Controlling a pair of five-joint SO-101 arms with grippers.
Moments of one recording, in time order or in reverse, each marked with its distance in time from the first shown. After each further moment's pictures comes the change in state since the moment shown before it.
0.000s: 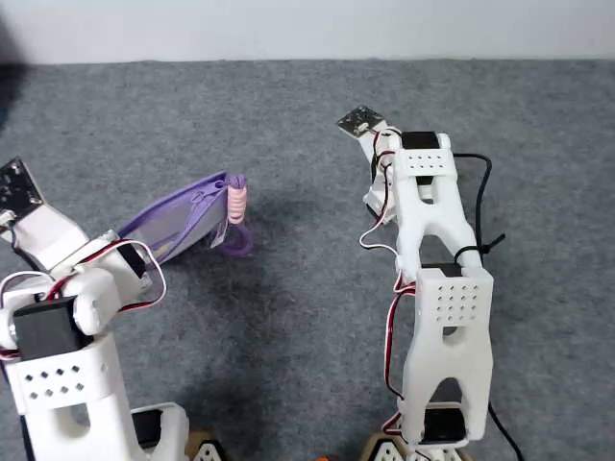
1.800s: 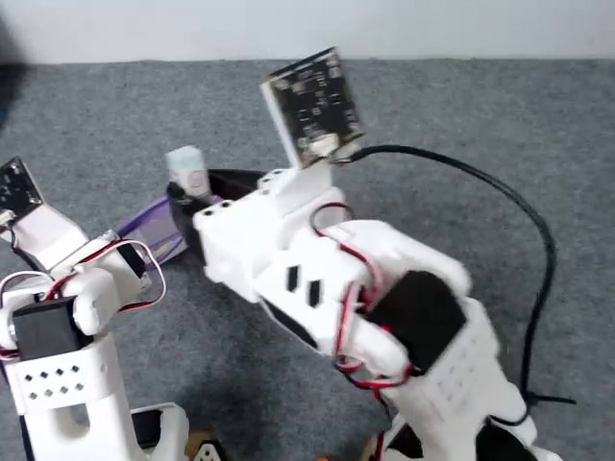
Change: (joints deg) left arm -0.1 0.0 0.0 0.0 0.0; right arm -47.6 -74.0 19.5 -6.5 -54.1
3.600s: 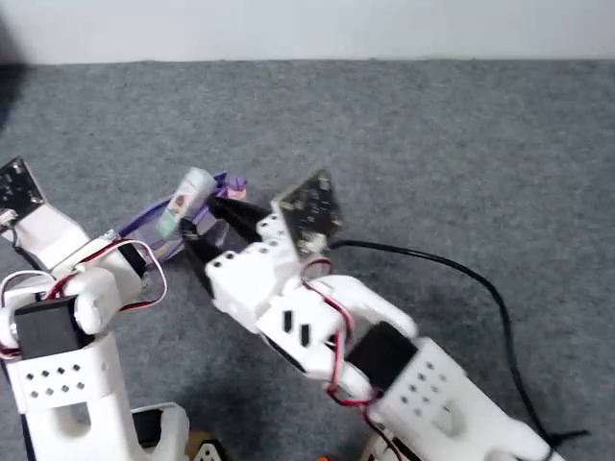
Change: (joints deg) left arm 0.2 0.1 0.0 0.0 0.0; right arm 0.5 -25.3 56.7 -40.7 4.3
